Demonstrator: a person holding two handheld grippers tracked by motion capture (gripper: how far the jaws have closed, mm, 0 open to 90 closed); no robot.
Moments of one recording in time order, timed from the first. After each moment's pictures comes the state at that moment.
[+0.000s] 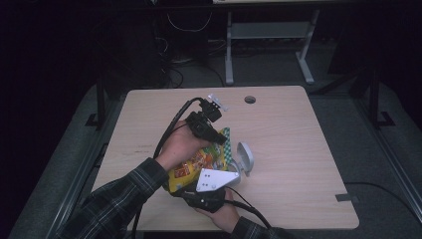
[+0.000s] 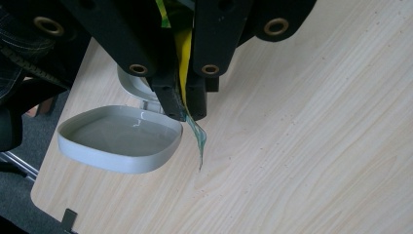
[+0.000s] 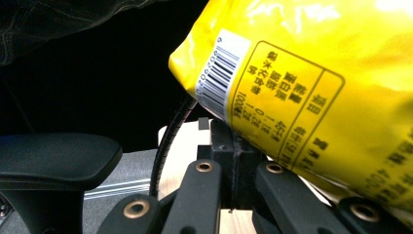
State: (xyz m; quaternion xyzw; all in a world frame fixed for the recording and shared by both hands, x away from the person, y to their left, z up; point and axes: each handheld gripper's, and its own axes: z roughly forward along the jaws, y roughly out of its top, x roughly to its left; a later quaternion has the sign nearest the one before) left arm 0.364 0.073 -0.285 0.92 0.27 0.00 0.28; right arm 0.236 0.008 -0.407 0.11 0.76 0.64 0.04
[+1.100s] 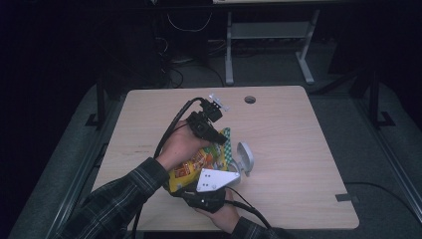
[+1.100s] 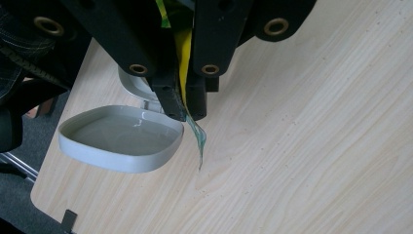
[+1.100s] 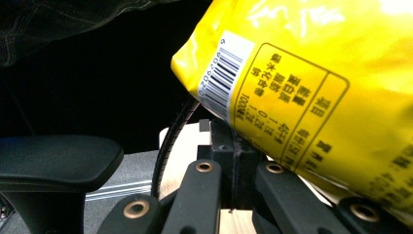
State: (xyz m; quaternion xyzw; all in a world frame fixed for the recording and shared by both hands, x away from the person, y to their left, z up) left arm 0.363 0.072 -0.285 0.92 0.27 0.00 0.28; right arm 0.236 0.008 -0.406 0.11 0.76 0.64 0.04
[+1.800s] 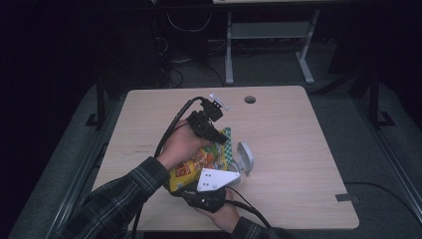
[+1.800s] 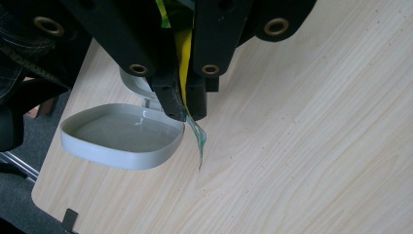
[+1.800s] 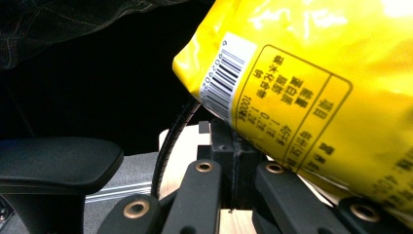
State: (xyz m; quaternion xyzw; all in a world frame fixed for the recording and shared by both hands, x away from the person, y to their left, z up) left arm 0.364 0.070 -0.284 0.92 0.27 -0.01 0.28; right arm 0.236 0.007 -0.405 0.11 0.75 0.65 0.04
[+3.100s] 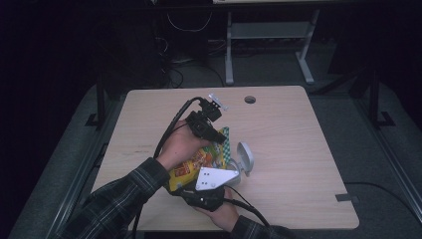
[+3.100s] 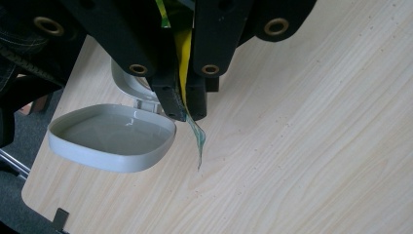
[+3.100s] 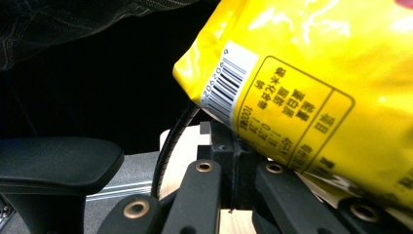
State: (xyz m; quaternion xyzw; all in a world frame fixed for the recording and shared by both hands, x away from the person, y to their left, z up) left arm 0.365 0.073 -0.285 0.92 0.28 0.00 0.28; right arm 0.238 0.010 -0.403 0.11 0.76 0.65 0.04
